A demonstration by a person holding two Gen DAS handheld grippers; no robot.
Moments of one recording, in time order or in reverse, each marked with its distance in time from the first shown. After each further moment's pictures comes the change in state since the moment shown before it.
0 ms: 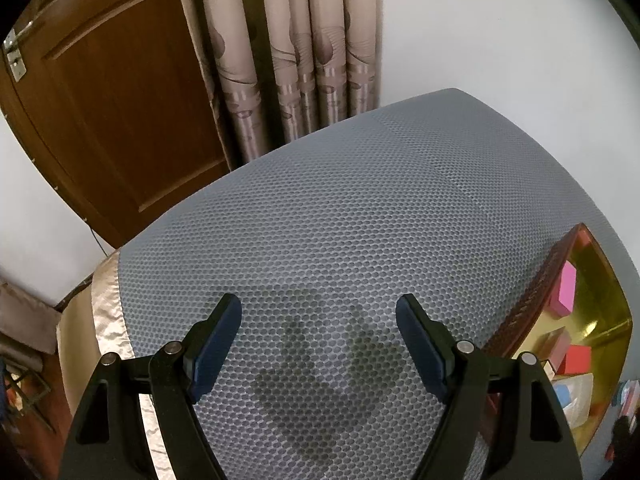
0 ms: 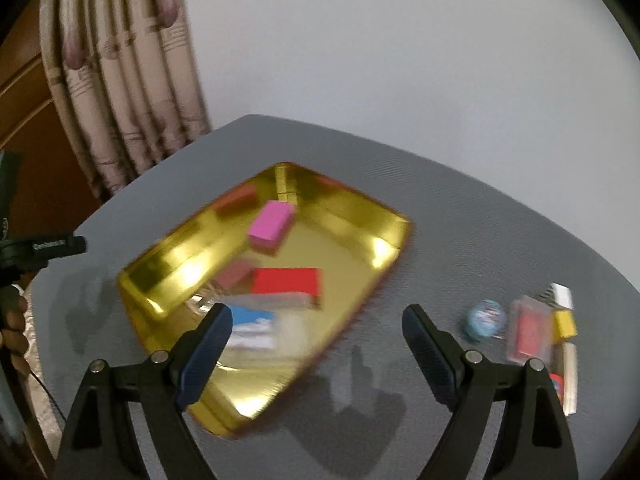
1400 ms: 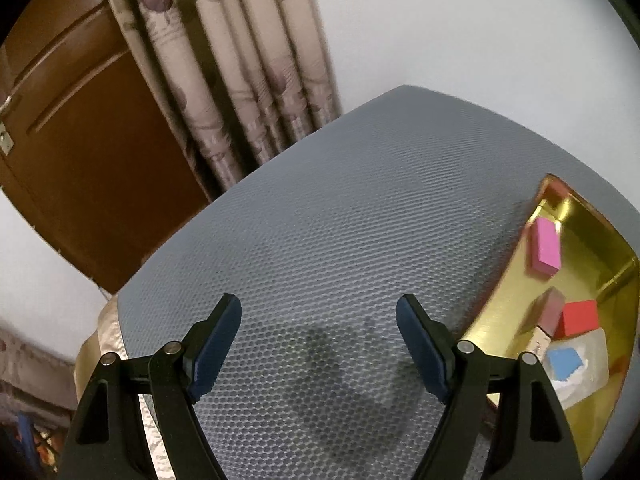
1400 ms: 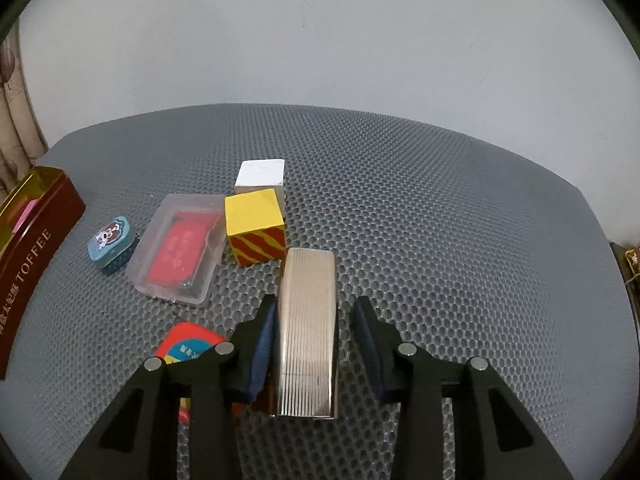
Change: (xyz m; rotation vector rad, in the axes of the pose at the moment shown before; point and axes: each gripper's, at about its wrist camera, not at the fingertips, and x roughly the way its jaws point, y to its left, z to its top) left arm -0.025 -0.050 -0.020 0.213 -0.117 0.012; right arm 0.035 -0.227 -0.107 0.284 0.056 -0.328
